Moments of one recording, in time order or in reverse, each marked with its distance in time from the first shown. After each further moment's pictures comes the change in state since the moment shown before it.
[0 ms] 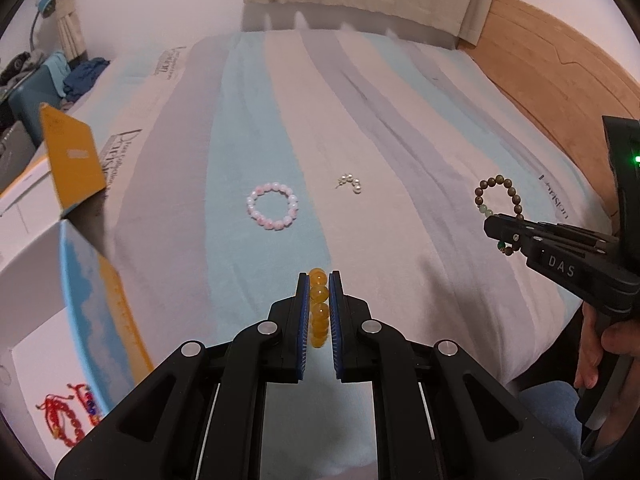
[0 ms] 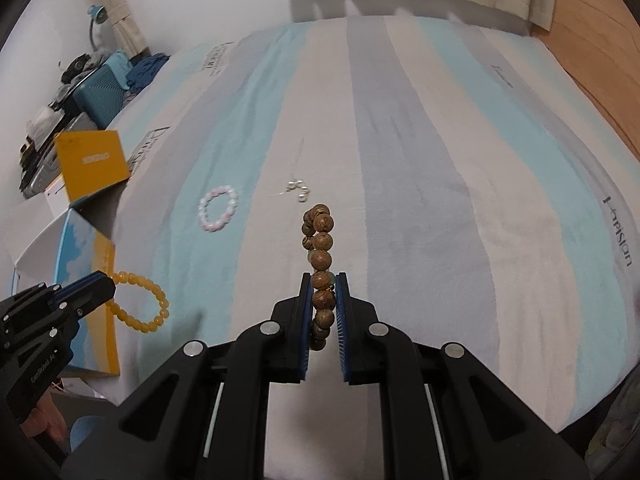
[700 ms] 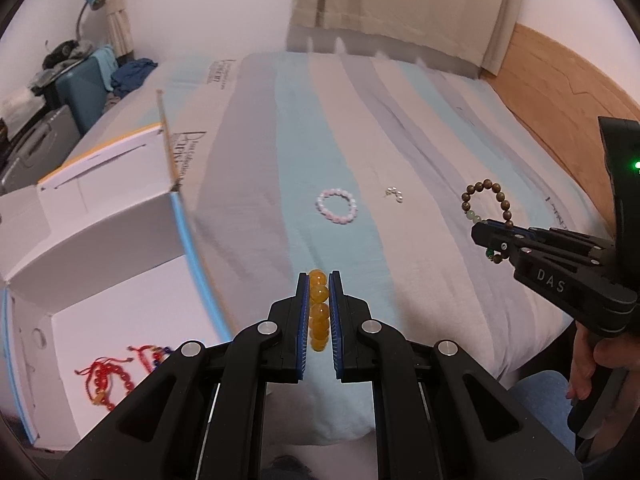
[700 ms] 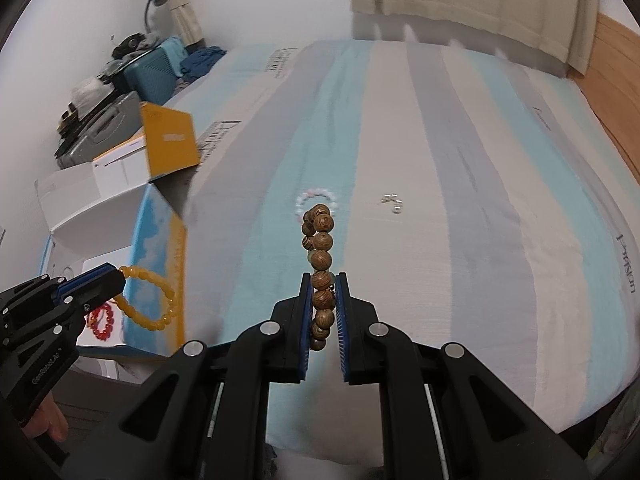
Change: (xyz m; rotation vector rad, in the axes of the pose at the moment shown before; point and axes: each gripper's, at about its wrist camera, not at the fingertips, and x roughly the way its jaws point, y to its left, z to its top) left arm -0.095 0.061 -0.038 -0.077 -0.076 0.065; right arm -0.050 0.112 -0.016 -0.124 -0.045 0.066
